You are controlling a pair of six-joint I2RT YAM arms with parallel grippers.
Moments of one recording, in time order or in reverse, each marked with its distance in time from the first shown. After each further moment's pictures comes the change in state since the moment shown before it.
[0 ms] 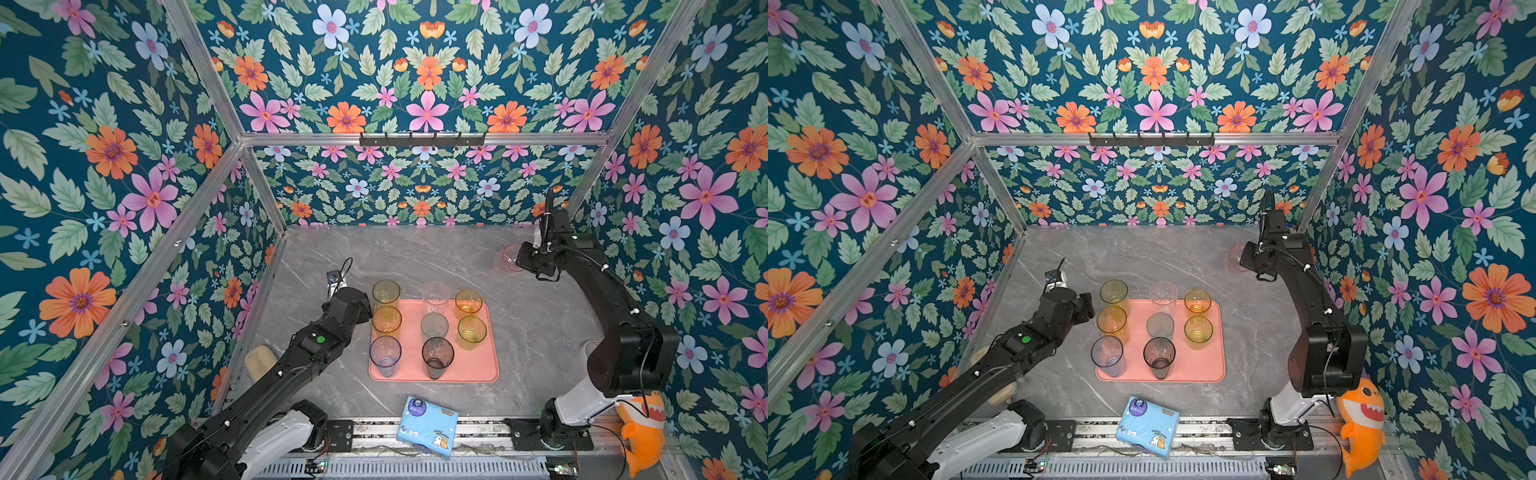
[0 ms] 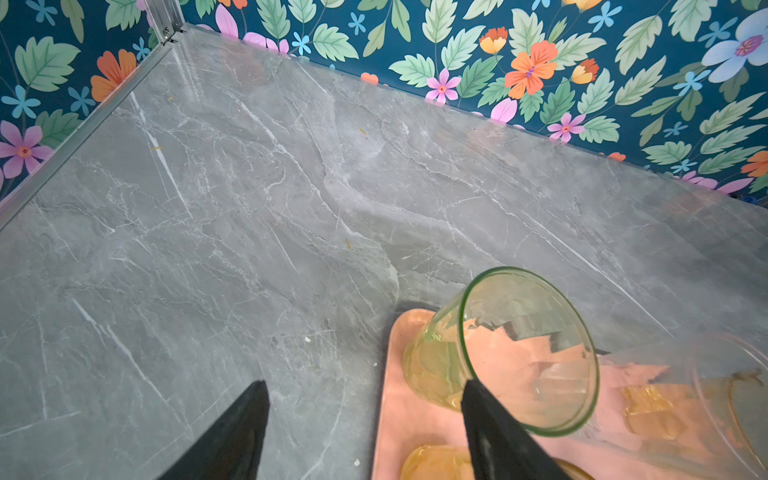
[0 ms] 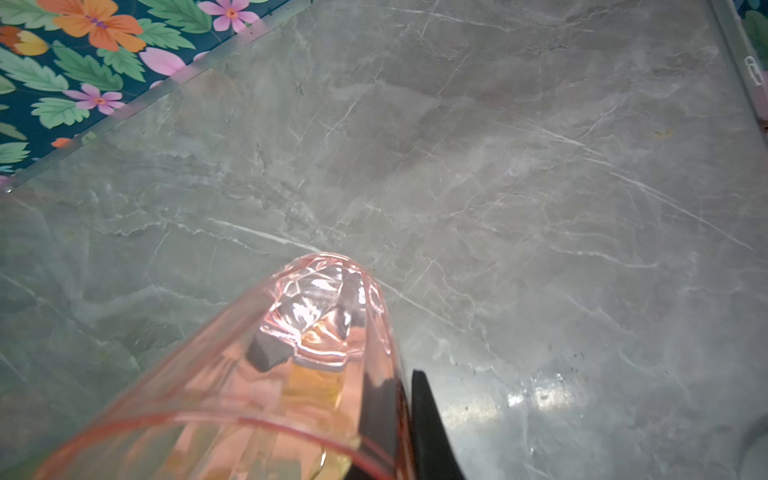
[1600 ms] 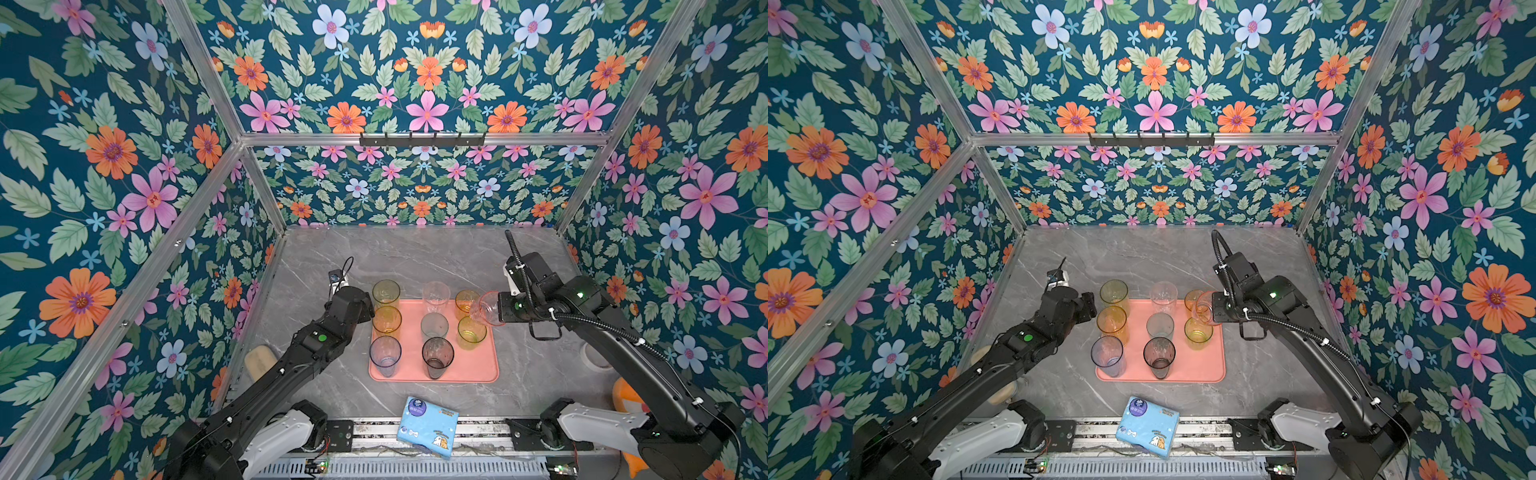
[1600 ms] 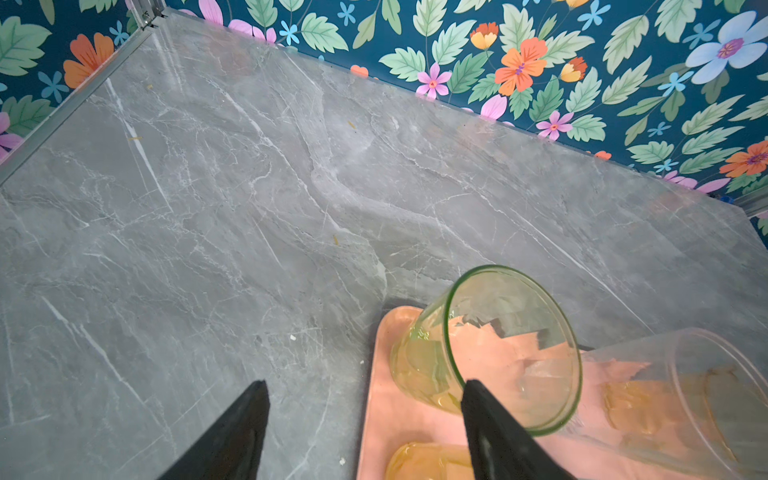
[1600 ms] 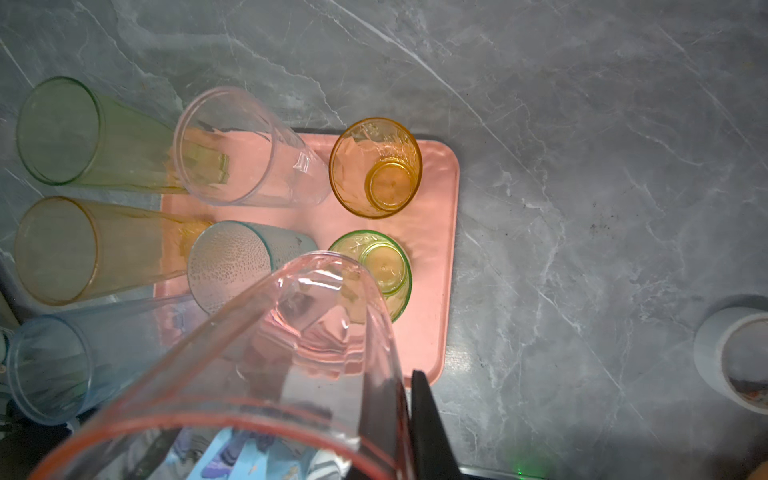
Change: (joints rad) left arm 0.000 0.026 0.009 0.016 0.034 -0.020; right arm 0.536 -0.409 -0.198 -0.293 0.174 0.089
